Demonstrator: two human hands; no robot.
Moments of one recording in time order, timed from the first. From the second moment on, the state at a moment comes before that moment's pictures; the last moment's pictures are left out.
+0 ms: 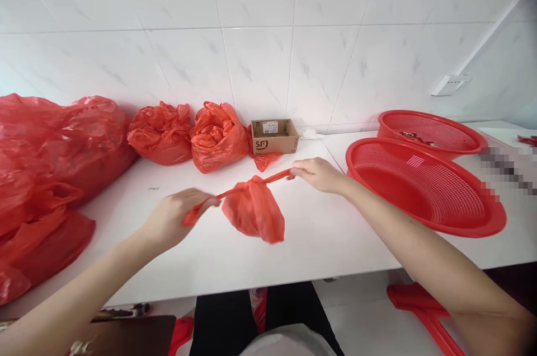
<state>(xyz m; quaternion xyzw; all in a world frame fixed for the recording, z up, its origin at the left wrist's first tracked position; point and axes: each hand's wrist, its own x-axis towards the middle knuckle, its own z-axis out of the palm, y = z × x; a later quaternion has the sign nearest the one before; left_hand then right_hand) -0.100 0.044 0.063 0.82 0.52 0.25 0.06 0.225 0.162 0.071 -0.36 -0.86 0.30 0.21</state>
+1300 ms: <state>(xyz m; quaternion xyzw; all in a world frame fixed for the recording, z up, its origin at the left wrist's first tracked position) -0.243 0.093 0.050 0.56 0.79 0.24 -0.11 -0.026 0.308 0.079 -0.44 -0.82 0.11 0.35</state>
